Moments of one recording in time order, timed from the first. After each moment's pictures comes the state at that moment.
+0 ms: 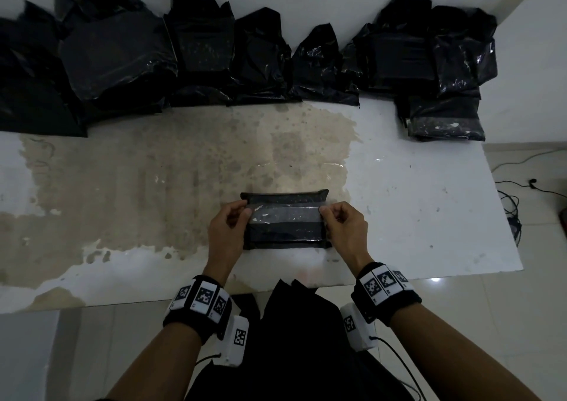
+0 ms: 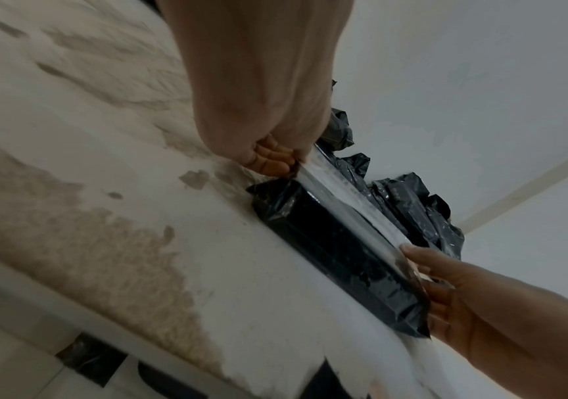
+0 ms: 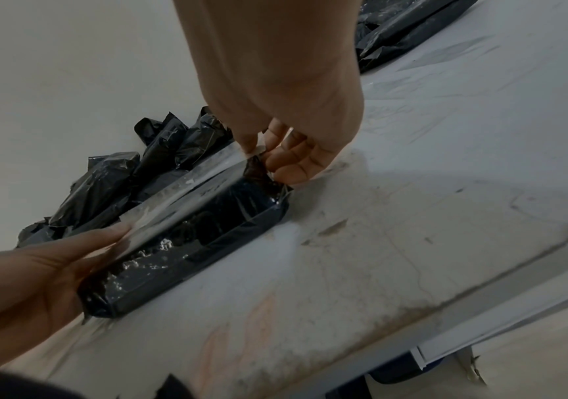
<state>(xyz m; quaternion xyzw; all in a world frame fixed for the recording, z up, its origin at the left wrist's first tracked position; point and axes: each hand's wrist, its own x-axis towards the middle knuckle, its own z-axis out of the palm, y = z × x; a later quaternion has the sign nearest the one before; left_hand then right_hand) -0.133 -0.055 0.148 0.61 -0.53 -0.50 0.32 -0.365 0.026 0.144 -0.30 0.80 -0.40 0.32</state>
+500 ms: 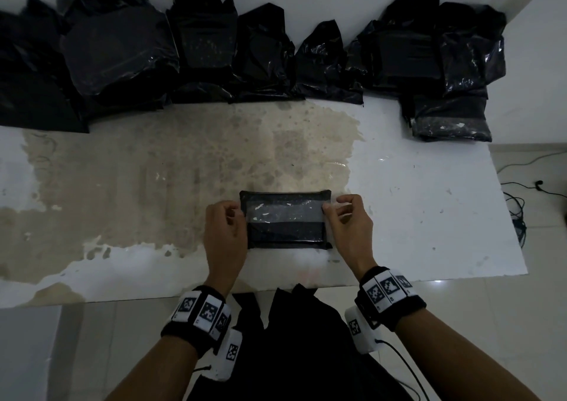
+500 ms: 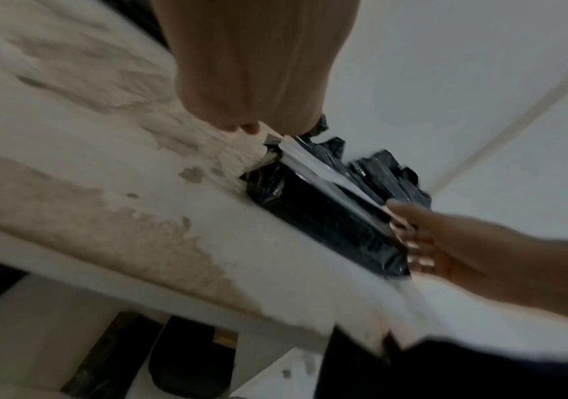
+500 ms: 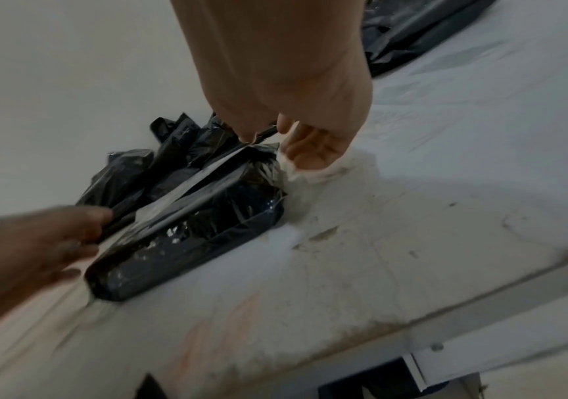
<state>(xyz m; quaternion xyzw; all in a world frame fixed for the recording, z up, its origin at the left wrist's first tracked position) -0.132 -0.039 0.155 0.61 -0.65 -0.31 0.34 -0.364 0.031 0.165 -0.34 0.81 -0.39 0.28</state>
